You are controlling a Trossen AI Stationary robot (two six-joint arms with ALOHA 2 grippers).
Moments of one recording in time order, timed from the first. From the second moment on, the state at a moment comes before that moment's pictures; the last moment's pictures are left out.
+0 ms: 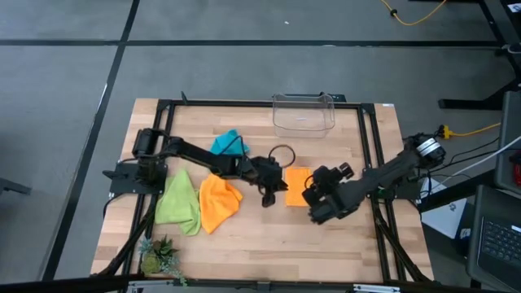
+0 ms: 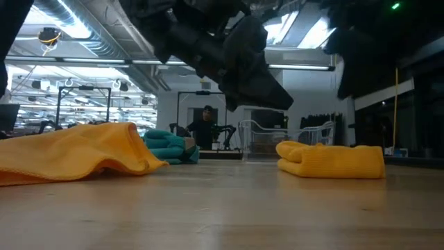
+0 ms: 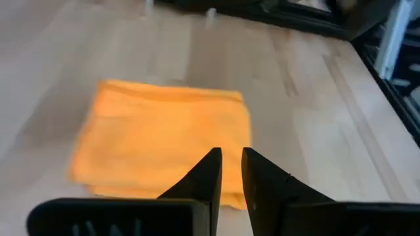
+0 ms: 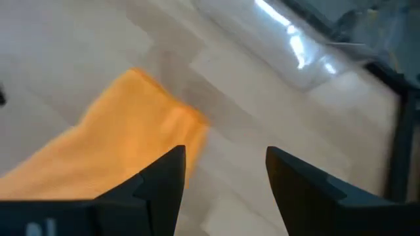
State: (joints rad) left arm -0.04 1.92 1.14 0.26 0.07 -0.21; right arm 0.51 1.59 1.10 -1.26 0.76 1.46
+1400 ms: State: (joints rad) left arm 0.08 2.08 1.35 0.13 0.19 -0.09; right arm 0.56 1.60 0.71 -0.13 0.81 0.75
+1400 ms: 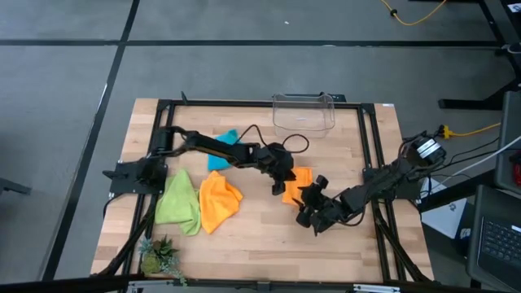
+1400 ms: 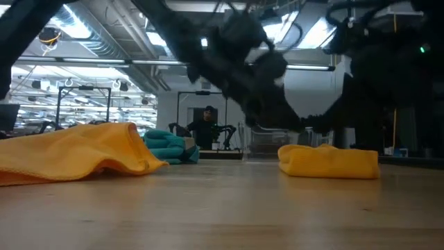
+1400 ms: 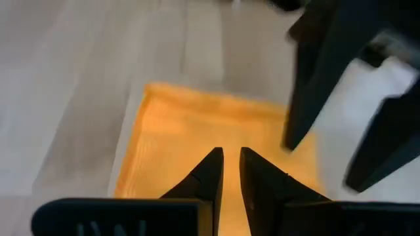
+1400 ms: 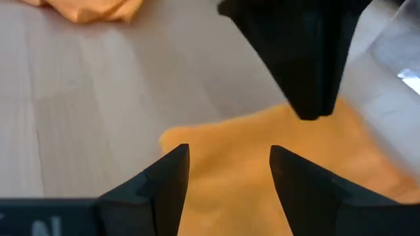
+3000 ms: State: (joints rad) left arm -0.13 1.71 1.35 -0.63 0.00 -0.10; right arm 0.15 1.47 0.75 -0.35 0.12 0.02
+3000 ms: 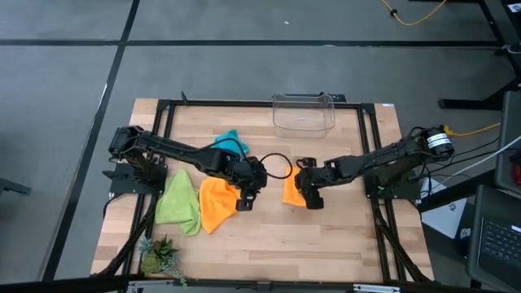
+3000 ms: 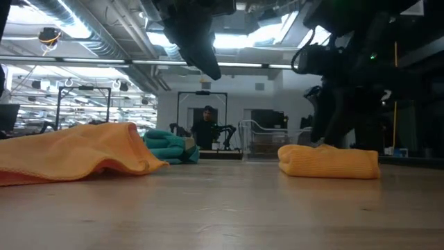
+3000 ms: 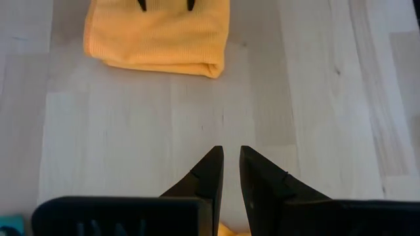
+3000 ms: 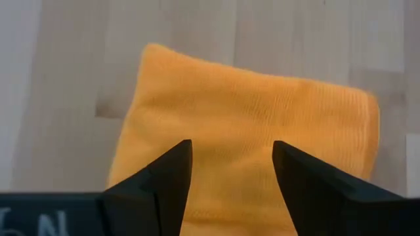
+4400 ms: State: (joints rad) left arm -0.13 1.71 1.35 -0.61 -0.04 -0.12; right arm 0.23 1.48 0.81 -0.25 0.33 0.28
